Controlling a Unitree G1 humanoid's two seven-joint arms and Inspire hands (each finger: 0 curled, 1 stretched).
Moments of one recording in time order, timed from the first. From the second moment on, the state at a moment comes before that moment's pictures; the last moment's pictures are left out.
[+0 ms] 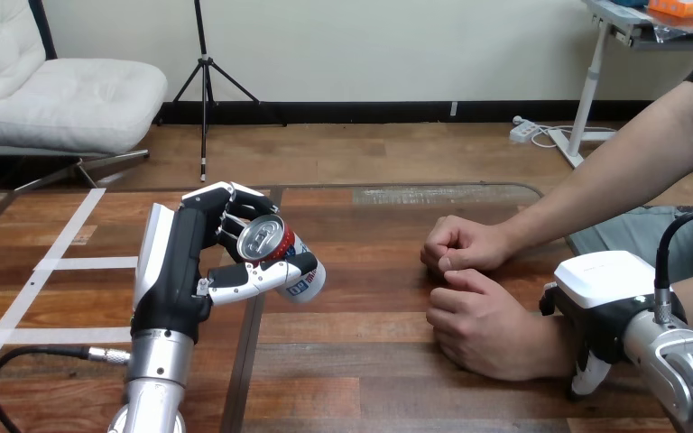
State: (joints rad) left arm -0.17 0.19 -0.03 0.50 0.28 -0.59 0.22; right arm -0.15 -0.63 0.24 0.02 -1.12 0.14 0.52
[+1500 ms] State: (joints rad) left arm -0.17 0.19 -0.02 0.50 0.29 -0.59 0.22; right arm -0.15 -0.64 0.26 0.08 -1.04 0.14 0.36
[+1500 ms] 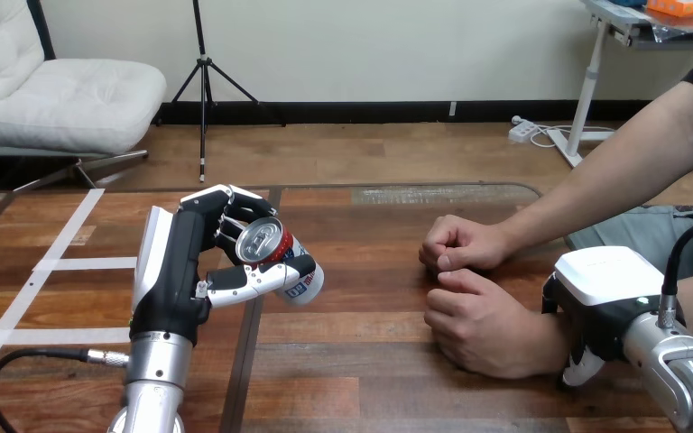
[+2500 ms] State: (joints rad) left arm -0.16 0.19 -0.02 0.50 0.29 -0.59 0.22; right arm -0.17 -0.64 0.26 0.10 -1.02 0.14 0.37
